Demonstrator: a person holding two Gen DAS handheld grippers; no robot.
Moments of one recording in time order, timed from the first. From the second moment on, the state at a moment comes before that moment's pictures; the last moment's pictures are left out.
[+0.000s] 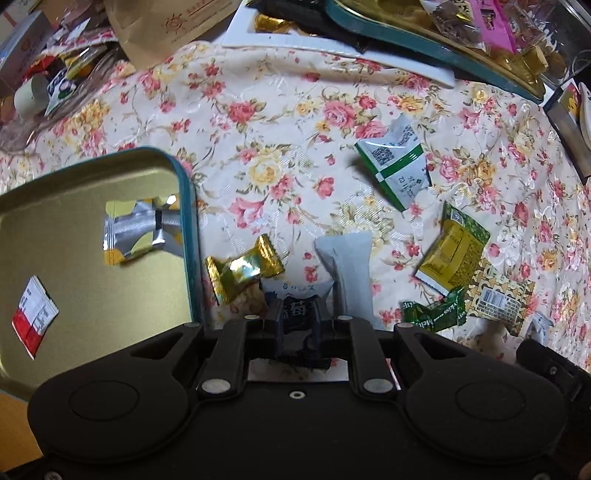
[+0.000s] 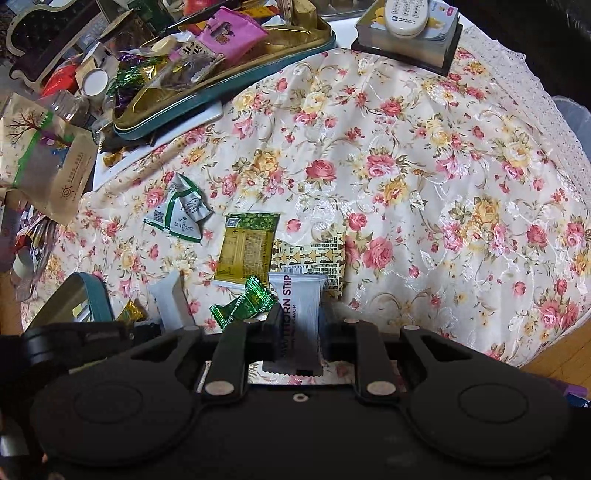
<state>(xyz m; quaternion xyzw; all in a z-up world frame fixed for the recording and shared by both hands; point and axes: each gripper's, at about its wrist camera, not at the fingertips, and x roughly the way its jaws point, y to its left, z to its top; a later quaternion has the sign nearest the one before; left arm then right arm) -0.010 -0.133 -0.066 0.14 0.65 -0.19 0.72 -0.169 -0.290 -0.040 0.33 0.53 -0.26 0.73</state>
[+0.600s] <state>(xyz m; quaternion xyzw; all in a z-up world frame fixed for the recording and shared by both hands) -0.010 -0.132 -0.067 0.15 0.64 -0.18 0.73 -0.171 -0.291 -0.038 0.34 0.53 -0.25 0.73</state>
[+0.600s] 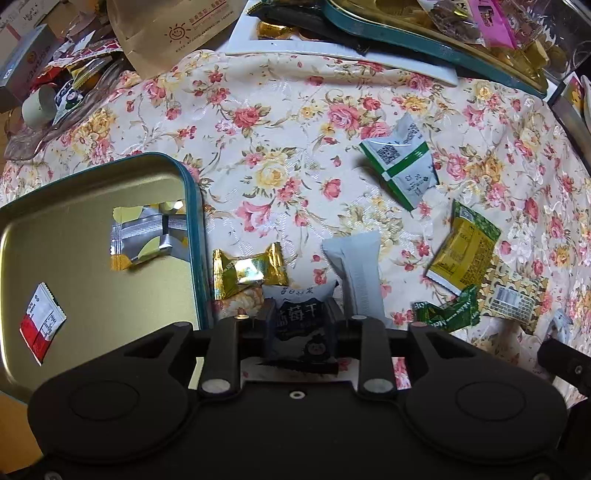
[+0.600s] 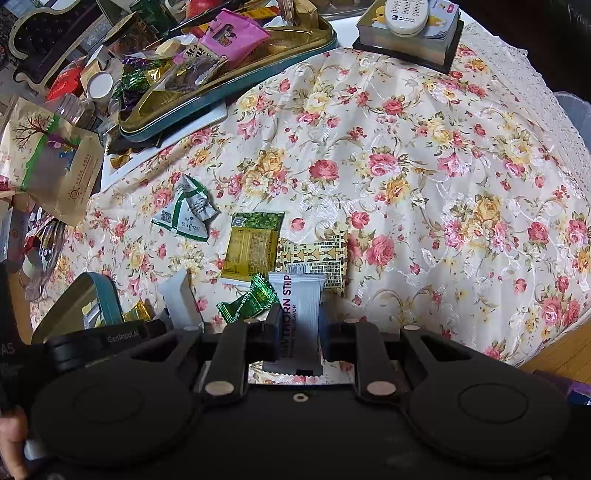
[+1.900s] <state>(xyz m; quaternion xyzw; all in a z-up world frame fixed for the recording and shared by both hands) 0.046 0.012 0.047 0.03 0.52 -0.04 0.85 -0.106 -0.204 -0.008 0.28 0.52 -0.20 0.78</state>
